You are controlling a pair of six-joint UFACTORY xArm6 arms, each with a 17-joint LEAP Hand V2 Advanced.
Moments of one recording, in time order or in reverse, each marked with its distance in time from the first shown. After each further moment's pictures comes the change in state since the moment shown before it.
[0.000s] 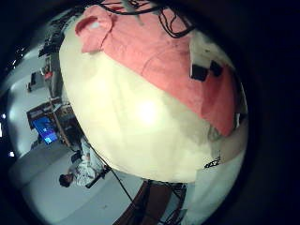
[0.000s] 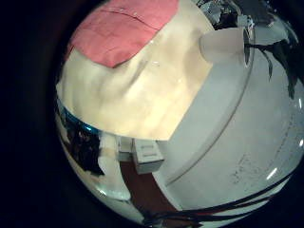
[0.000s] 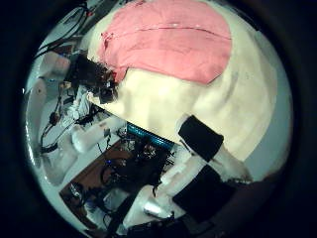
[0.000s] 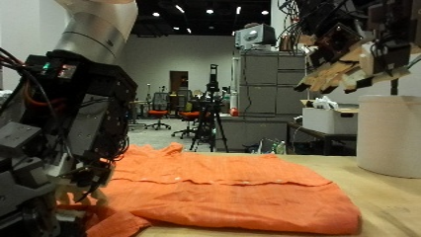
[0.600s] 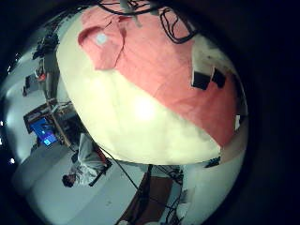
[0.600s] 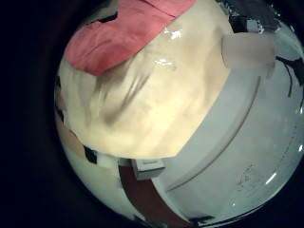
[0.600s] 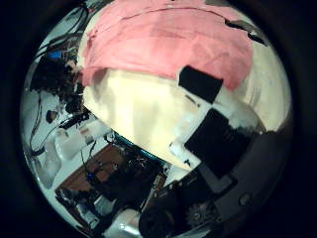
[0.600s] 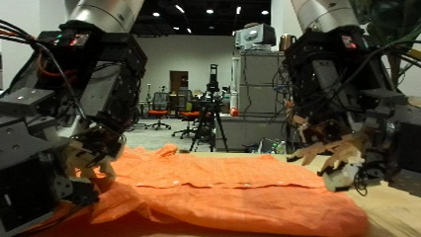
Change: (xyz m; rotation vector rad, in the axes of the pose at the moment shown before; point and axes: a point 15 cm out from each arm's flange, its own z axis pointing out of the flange) left arm 0.010 0.012 -0.039 -0.037 0.039 0.012; right arm -0.012 -0.045 0.118 -0.033 0.009 -0.043
